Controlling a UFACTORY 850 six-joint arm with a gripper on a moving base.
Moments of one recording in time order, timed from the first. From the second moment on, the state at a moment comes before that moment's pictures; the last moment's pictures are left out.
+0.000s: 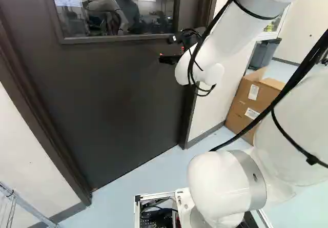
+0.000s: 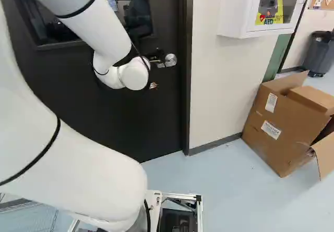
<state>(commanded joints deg) -3.0 11.8 -29.5 -20.2 50.0 0.0</state>
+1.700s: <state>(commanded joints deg) -3.4 3.2 -29.8 -20.8 50.0 0.0</state>
